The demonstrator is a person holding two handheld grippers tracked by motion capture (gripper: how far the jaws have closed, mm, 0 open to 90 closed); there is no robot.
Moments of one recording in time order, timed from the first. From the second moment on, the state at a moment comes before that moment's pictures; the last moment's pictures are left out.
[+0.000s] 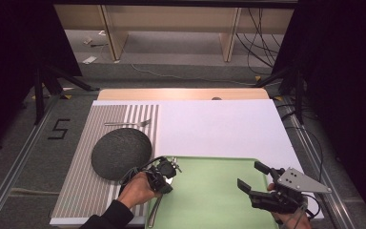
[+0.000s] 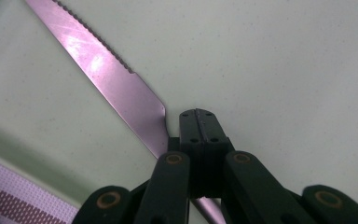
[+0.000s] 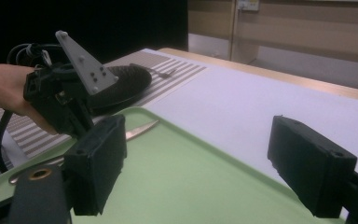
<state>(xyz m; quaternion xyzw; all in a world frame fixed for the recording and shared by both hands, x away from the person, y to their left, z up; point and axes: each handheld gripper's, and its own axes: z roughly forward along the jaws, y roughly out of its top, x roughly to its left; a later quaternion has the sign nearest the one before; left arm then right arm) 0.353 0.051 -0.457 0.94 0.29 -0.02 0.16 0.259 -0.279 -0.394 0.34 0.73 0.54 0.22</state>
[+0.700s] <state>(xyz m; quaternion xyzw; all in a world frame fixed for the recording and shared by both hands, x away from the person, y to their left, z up) 0.353 0.070 -0.457 0.94 0.31 -0.03 0.15 0.259 -0.279 -0.394 0.34 0.73 0.55 0.22</state>
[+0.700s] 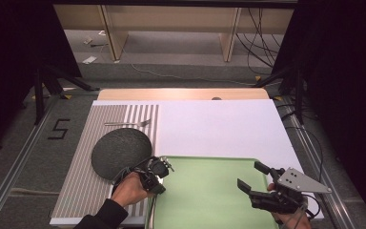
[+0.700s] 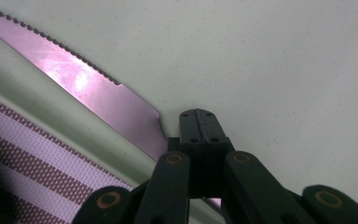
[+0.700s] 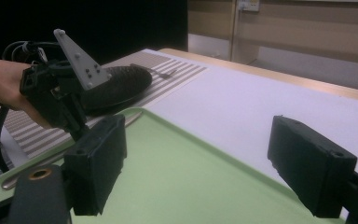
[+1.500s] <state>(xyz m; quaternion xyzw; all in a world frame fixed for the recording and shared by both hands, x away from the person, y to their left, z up) 0.346 0.073 -0.446 0.93 0.29 -0.06 0.20 0.259 -0.278 -0.394 0.34 0.73 0.54 0.22</state>
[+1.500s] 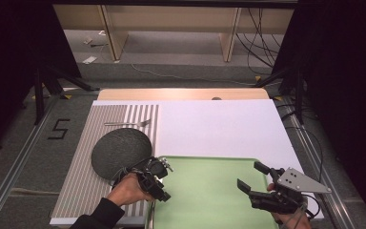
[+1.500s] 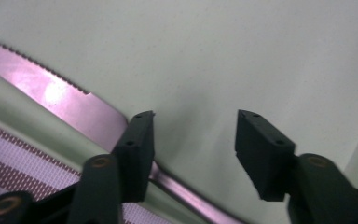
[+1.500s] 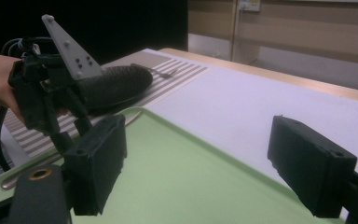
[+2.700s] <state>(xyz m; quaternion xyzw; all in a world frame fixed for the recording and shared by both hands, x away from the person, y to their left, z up) 0.322 0.085 -0.413 0.83 0.25 0.07 0.49 0.259 -0.279 -0.394 0.34 0.73 0.55 0.22</state>
